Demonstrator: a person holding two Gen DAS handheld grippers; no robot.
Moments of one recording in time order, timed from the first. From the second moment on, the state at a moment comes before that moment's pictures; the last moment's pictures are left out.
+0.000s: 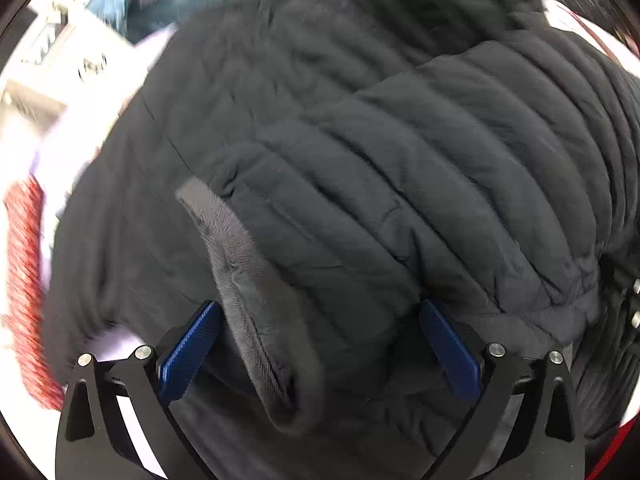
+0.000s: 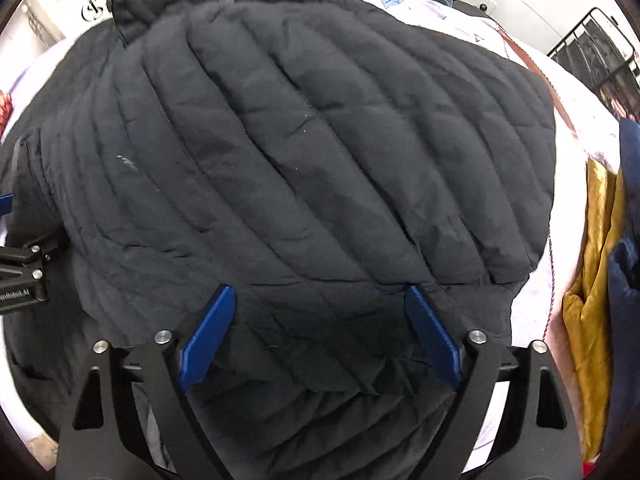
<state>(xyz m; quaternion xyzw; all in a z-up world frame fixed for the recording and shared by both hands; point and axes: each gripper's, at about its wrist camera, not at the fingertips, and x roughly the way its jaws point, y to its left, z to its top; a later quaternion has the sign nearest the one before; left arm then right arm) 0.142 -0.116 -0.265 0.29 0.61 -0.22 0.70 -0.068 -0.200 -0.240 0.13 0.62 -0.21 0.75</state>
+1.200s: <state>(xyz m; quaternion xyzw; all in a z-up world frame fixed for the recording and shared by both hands) 0.077 -0.017 -0.232 0.14 0.61 -0.23 0.74 -0.101 -0.200 -0.208 0.18 0.59 -0.23 0.75</state>
